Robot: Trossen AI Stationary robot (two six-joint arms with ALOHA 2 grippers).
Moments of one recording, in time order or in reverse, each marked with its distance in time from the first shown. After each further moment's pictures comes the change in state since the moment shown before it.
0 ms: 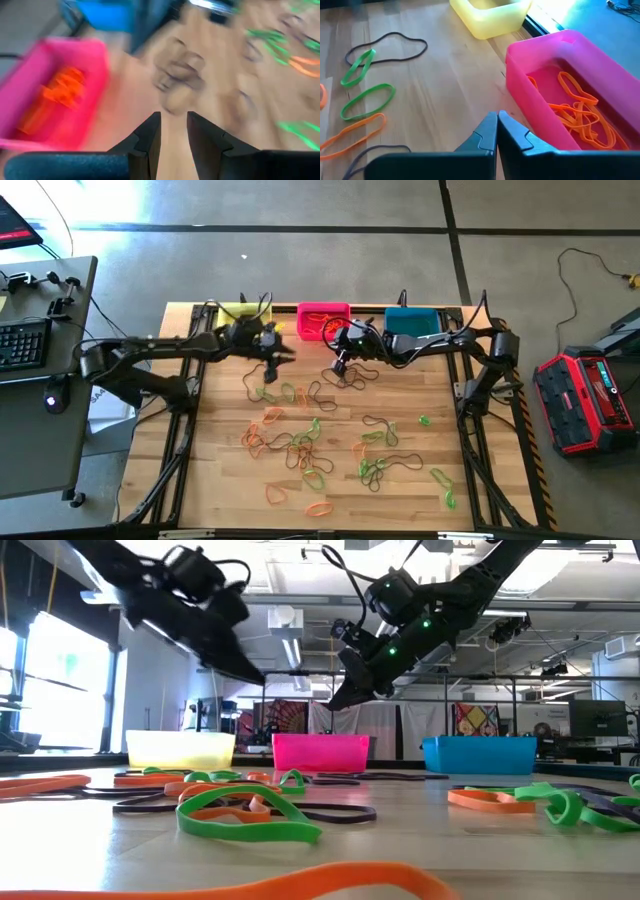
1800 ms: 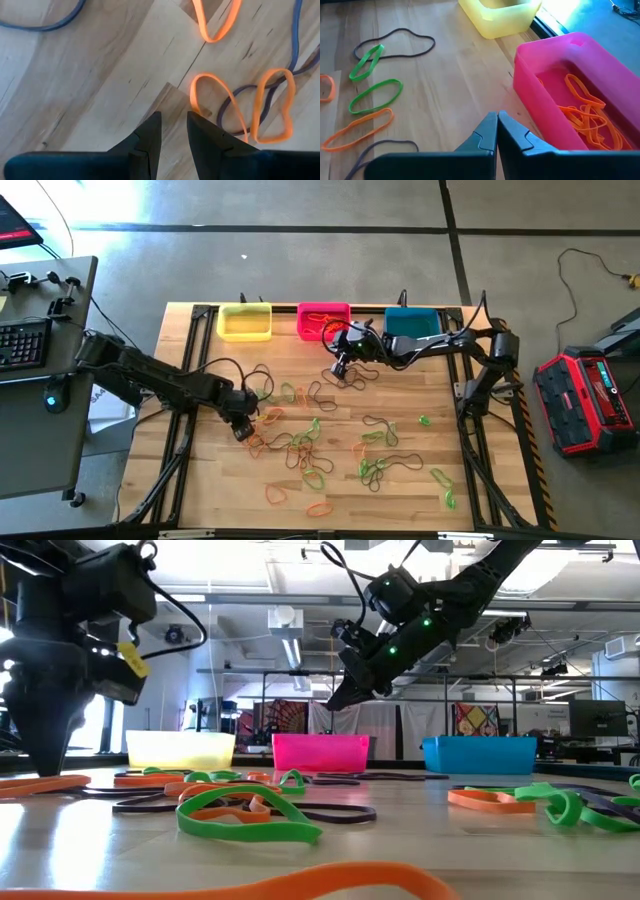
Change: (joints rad) left arm -0.617 -0.022 -0.173 -0.576 -0.147 -1.057; right arm 0.012 0.000 0.000 -0.003 -0.003 -0.025
